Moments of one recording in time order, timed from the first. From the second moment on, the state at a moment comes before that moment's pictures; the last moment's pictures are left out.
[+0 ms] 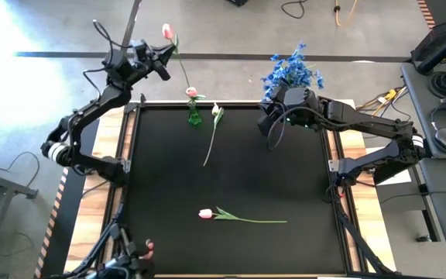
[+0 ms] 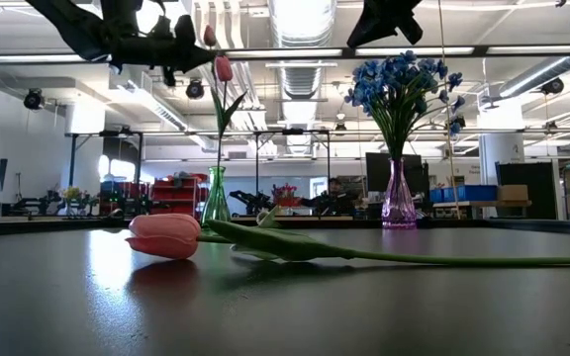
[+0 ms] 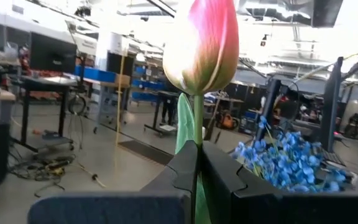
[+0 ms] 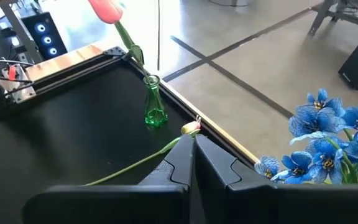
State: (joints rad) left arm 1.10 1.34 1.00 0.61 0.51 -0.28; right arm -0.27 1.29 1.33 -0.54 0.35 0.21
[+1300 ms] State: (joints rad) left arm 1.08 1.32 0.79 0.72 0.55 -0.23; right arm -0.27 1.29 1.33 -0.54 0.37 0.16
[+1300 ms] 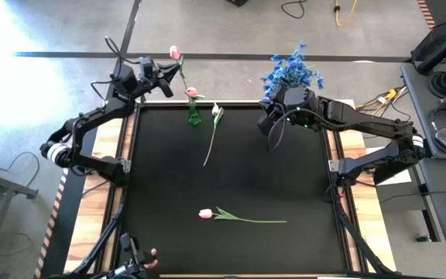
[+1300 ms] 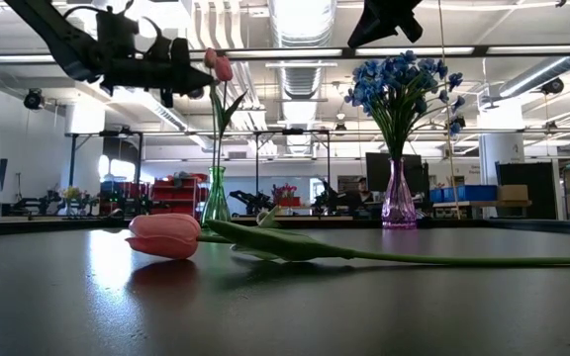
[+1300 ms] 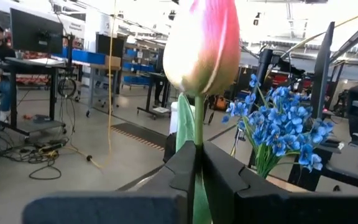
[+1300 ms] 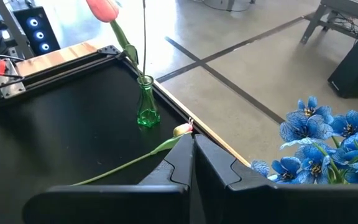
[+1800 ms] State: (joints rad) left arm 1.07 1.10 0.81 0.34 0.49 -0.13; right arm -0.27 1.29 1.33 -0.54 0.37 0.11
